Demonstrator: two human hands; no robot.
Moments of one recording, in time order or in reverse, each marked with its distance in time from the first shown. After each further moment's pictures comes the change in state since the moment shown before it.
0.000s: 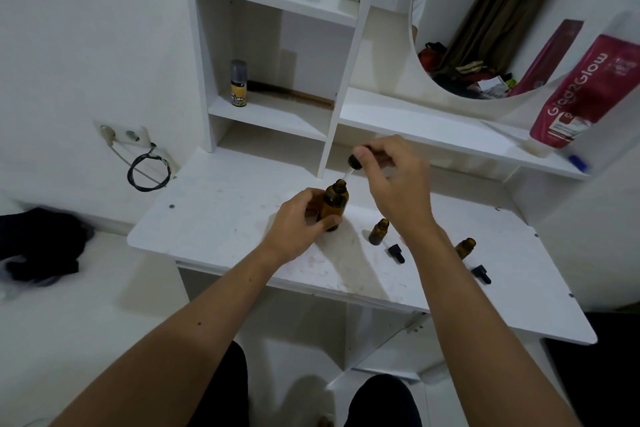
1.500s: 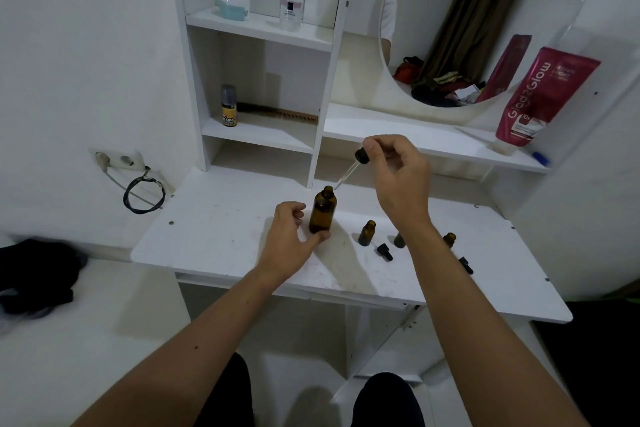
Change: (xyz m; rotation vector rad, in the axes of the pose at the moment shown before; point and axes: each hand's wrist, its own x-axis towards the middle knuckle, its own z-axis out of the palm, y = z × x) left_hand -0.025 0.008 0.005 0.056 0.145 -0.088; right_hand -0.002 -0.015 -0.024 0.187 0.171 0.166
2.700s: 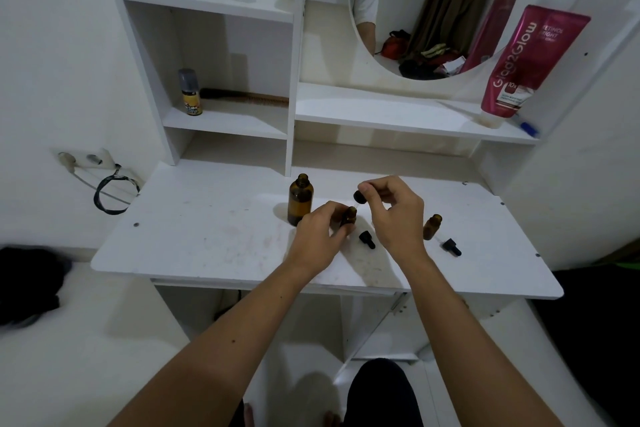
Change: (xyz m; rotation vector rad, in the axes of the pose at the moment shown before) left_hand 0.004 0.027 0.082 0.059 -0.165 0.218; right_hand -0.054 0.079 -0.027 -0.111 -0.007 0.149
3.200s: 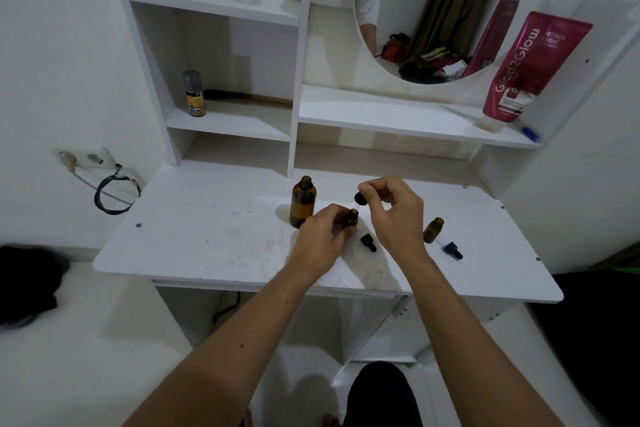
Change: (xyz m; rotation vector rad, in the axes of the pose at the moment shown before) left_hand 0.000 -0.002 0.001 0.008 -0.002 -0.021; right_hand 0.003 -0.005 0.004 -0.033 -0.014 -0.054
